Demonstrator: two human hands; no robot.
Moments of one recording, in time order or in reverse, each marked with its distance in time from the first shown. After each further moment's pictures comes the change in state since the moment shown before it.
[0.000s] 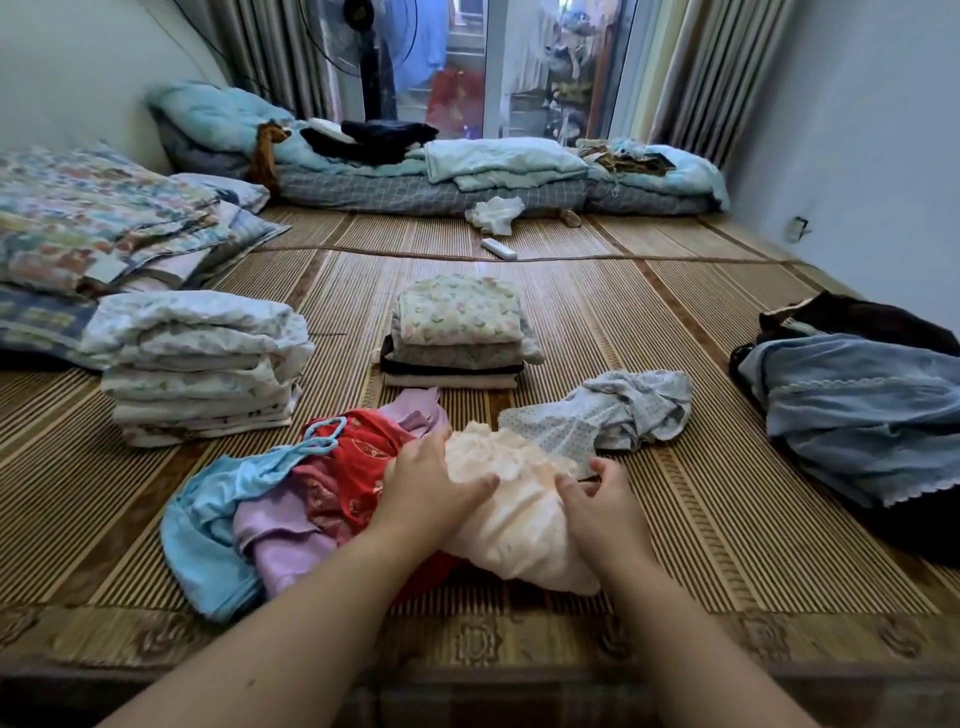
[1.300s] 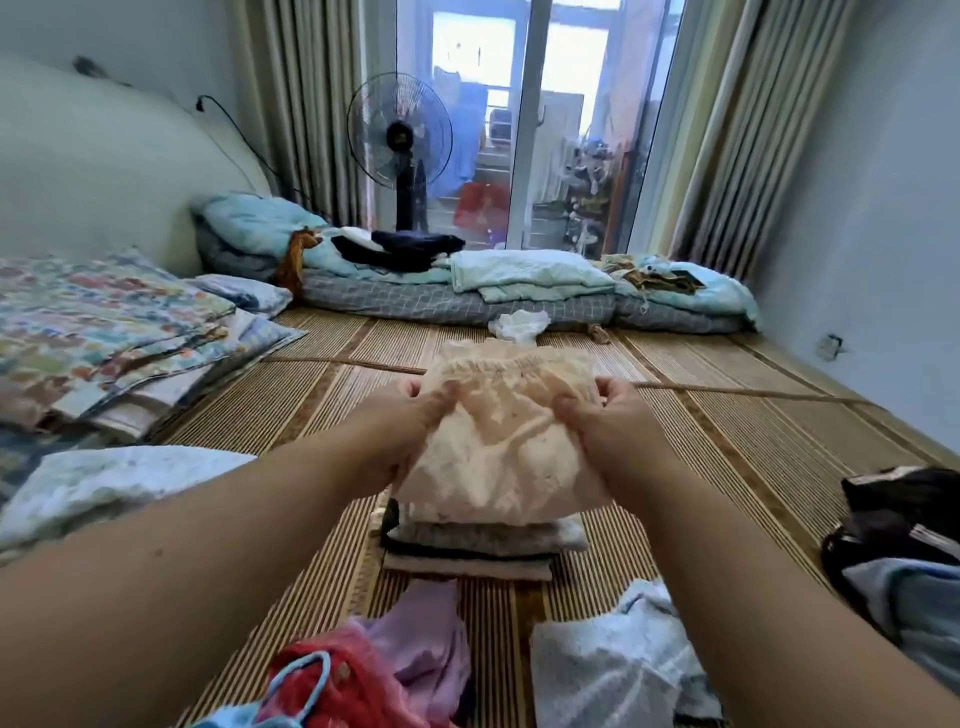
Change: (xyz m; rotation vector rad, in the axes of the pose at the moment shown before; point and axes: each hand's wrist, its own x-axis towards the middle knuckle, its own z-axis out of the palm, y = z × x) left_hand 0.192 0.069 -0.147 -0.853 -0.092 -0.072; right_hand 0.173 -0.216 -0.005 0.484 -0.215 -0.345
